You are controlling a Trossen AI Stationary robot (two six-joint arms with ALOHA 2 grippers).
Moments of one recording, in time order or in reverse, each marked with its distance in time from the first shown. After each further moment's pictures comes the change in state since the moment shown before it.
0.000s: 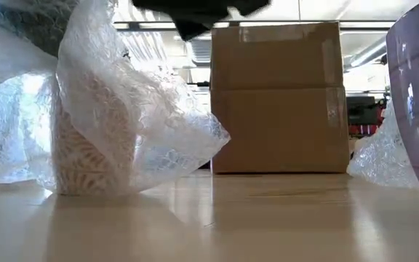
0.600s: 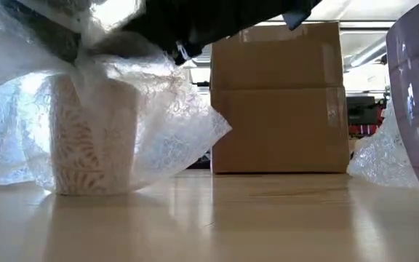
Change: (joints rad) left arm 0.001 -0.020 -0.002 0.020 0.026 0.043; right arm -0.112 0.080 0.000 0.127 0.201 0.029
